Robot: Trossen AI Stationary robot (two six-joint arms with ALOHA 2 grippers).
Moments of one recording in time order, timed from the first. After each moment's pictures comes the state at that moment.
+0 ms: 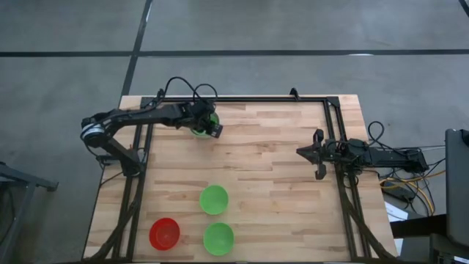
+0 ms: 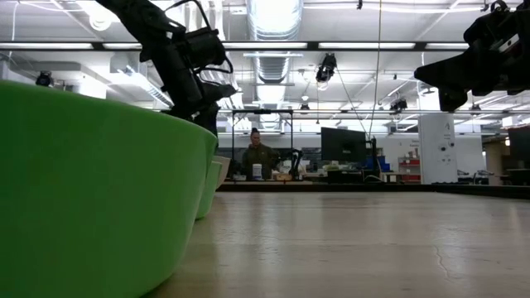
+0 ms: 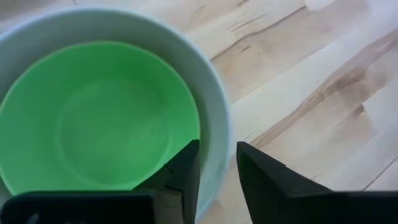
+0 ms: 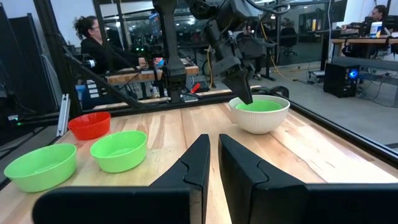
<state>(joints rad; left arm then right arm) 0.44 1.49 1.02 -0.49 -0.06 -0.63 0.00 0.01 0.01 0.03 0.11 0.13</state>
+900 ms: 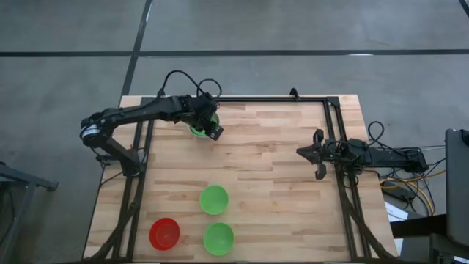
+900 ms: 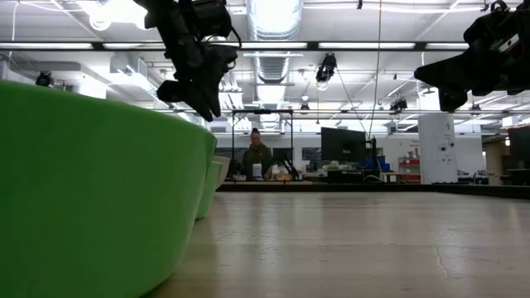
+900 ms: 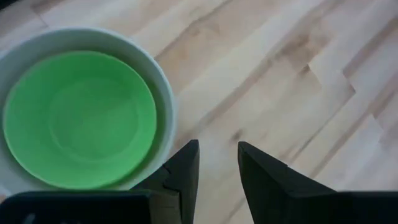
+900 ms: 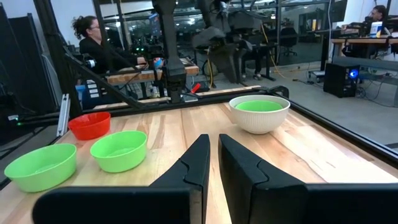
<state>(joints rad) 0.38 1.48 1.26 -0.80 0.02 -0.53 0.00 0.01 0.01 0.03 0.11 0.13</state>
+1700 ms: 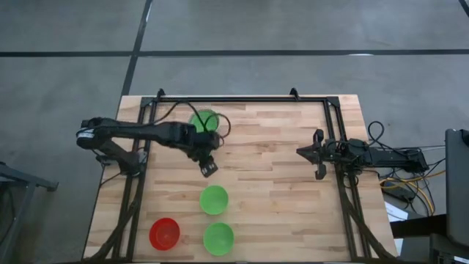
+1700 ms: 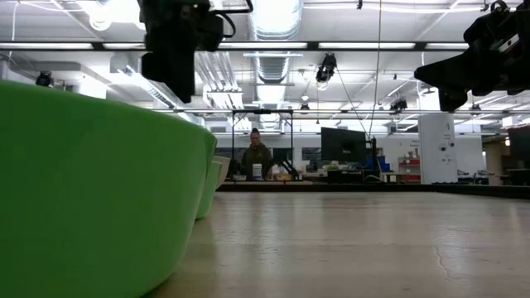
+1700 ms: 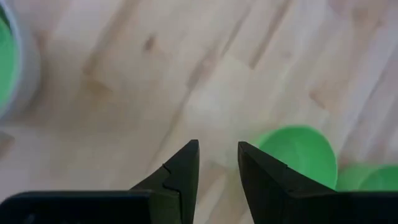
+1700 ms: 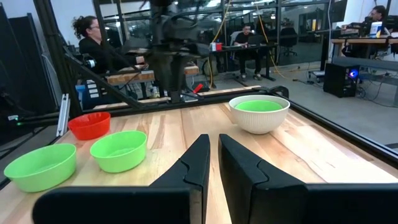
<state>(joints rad) 0.01 1.45 1.25 -0.94 0.02 -0.56 0.00 0.01 0.01 0.03 0.11 0.13</state>
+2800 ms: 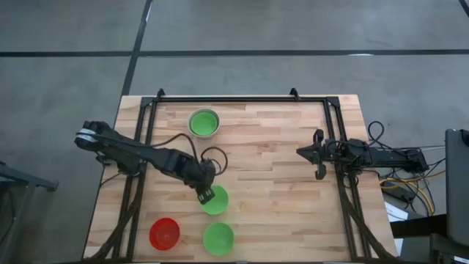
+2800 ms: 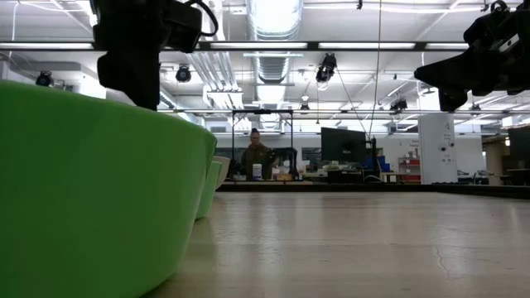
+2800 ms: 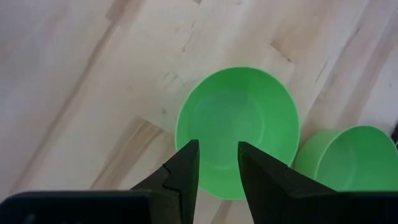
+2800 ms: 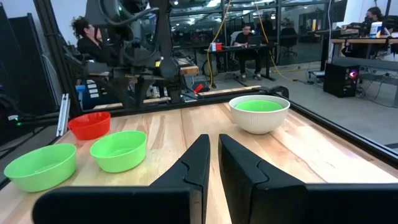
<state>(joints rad) -0.27 1.46 1.09 -0.75 -0.02 -0.85 0.00 0.01 0.01 0.03 0.11 0.13</state>
